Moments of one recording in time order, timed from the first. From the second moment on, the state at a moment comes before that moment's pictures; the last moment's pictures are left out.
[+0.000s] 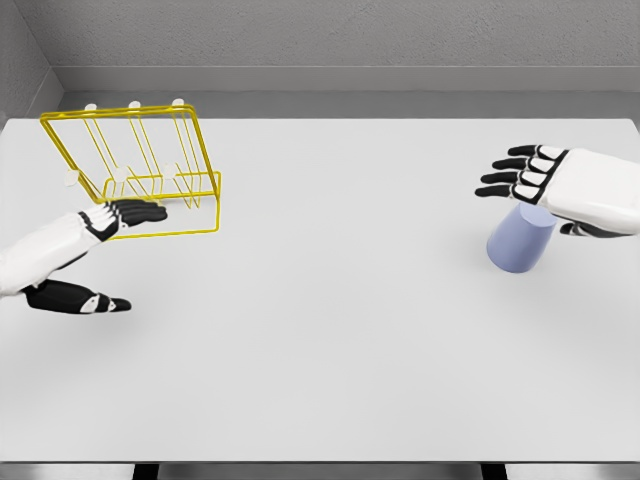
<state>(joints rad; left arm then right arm) 0.08 1.00 -0.17 -1.80 0.06 -0.61 -0.23 -0.40 -1.19 0.44 -1.77 0.41 -0.61 0.22</state>
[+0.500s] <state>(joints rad) 0.08 0.96 -0.25 -1.80 0.06 -0.61 -0.23 -0.44 -1.19 0.50 -1.72 0.49 -0.61 0.30</state>
